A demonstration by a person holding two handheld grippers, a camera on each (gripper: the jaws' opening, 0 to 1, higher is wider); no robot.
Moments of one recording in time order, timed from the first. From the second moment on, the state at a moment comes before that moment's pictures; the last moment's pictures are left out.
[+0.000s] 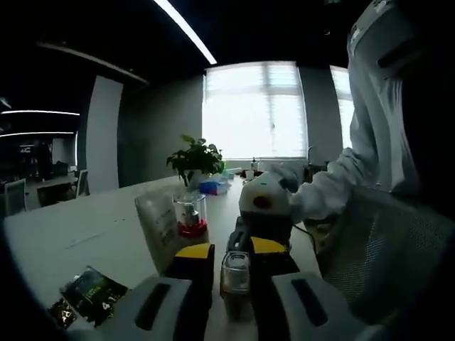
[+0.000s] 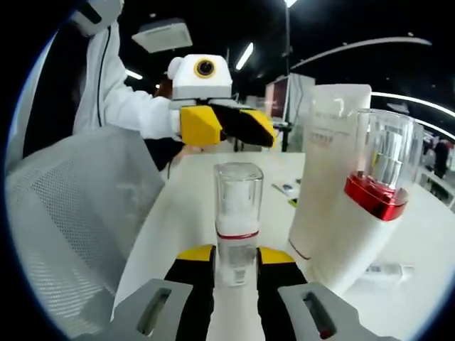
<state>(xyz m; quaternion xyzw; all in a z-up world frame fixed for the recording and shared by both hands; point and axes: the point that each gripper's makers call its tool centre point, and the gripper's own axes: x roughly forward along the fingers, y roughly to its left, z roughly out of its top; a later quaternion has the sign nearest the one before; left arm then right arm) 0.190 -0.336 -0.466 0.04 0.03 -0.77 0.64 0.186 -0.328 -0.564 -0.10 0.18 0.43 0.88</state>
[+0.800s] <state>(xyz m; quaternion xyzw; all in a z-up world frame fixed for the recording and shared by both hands) 0.185 -0.324 -0.564 0.17 0.21 -0.73 0.63 0.167 -0.342 -0.577 -0.07 0.26 0.33 0.90</state>
